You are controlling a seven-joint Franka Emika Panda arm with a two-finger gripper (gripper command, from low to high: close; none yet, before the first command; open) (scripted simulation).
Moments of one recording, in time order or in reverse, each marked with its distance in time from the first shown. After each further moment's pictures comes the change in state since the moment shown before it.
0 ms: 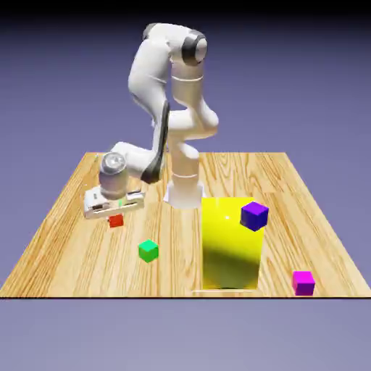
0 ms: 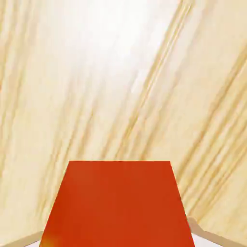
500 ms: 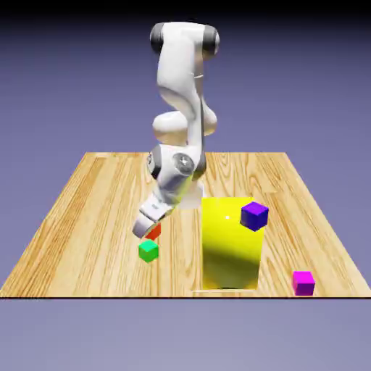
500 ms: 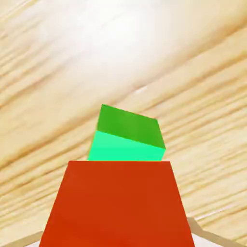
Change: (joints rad) arm 0.096 0.096 0.112 -0.006 -0.139 0.157 -0.030
